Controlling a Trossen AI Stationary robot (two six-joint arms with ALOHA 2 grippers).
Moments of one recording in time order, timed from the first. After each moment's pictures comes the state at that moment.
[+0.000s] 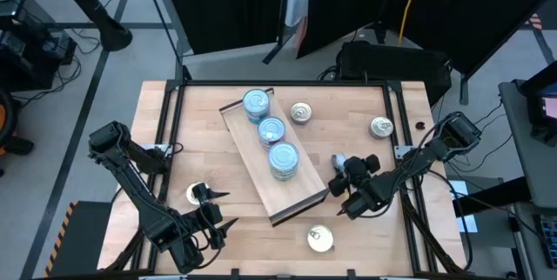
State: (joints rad) left arm -0.92 1.63 1.25 -0.98 -0.95 -1.09; right arm 0.58 1.56 0.75 -0.83 0.86 1.64
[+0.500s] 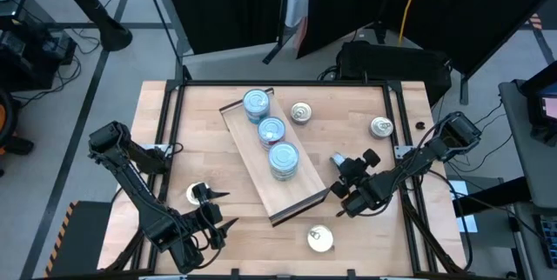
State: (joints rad) left arm -0.92 1.63 1.25 -0.98 -0.95 -1.09; right arm 0.57 1.56 0.77 -0.88 0.83 1.33
